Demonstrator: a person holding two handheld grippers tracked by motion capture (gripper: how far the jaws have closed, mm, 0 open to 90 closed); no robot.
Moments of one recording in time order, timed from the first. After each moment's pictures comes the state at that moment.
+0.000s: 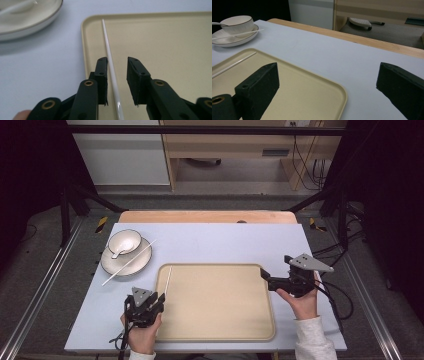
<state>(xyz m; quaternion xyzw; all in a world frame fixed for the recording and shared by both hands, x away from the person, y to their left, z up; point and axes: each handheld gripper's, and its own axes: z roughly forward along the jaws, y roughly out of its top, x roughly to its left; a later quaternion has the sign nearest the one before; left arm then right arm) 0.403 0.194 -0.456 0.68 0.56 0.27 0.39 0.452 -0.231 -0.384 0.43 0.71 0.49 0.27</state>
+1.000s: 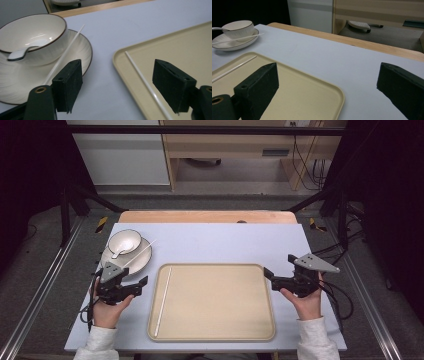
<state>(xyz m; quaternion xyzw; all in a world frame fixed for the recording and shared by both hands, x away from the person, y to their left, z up) 0.451 0.277 -0.416 0.73 0.46 0.27 0.42 0.449 -0.238 -0.378 0.43 0.70 0.50 0.28</state>
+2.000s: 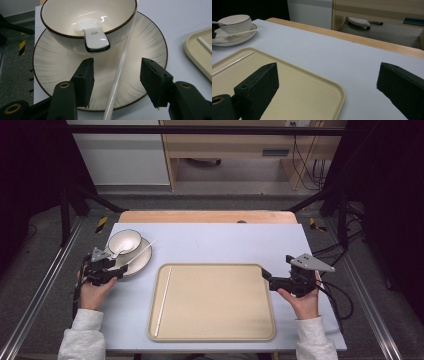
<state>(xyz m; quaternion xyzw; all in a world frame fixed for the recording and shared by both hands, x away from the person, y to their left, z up) 0.523 0.340 -0.443 0.75 0.50 0.26 0.34 0.452 -0.233 -0.383 0.43 0.71 0.49 0.28</state>
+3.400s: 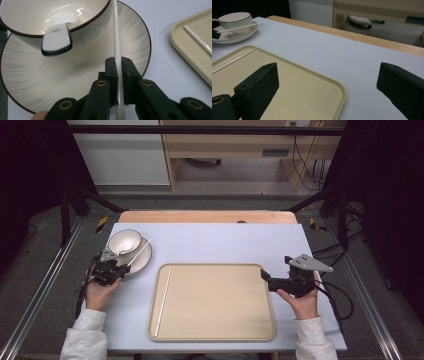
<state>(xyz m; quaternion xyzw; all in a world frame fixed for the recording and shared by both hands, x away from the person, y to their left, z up) 0.523 0.324 -0.446 0.78 0.47 0.23 0.33 0.453 -0.232 -0.386 0.43 0.71 0.48 0.27</state>
